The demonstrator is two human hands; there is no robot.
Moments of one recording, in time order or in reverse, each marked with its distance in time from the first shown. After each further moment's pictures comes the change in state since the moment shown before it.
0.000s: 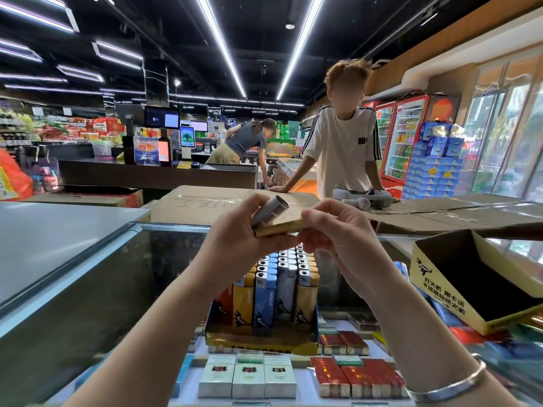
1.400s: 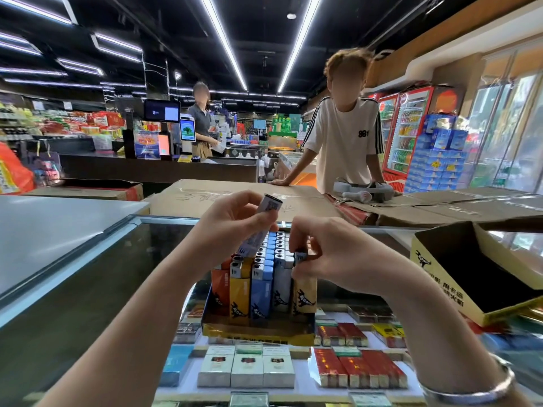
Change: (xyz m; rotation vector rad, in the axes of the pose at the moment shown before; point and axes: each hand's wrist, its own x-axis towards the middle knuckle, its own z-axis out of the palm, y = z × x) left_hand 0.003 -0.004 -0.010 -0.292 -0.126 -0.253; right_hand -0.013 -0.018 0.001 -1.082 -0.393 -0.082
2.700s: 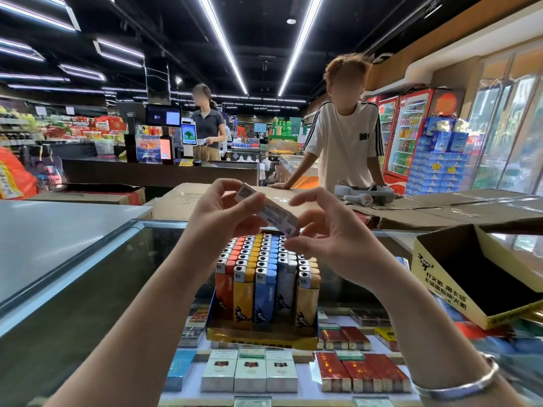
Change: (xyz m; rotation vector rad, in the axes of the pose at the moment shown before) left_hand 0.004 -0.002 -0.007 -0.356 0.191 0.003; right_hand 0.008 0.007 0.007 0.515 0.211 -0.030
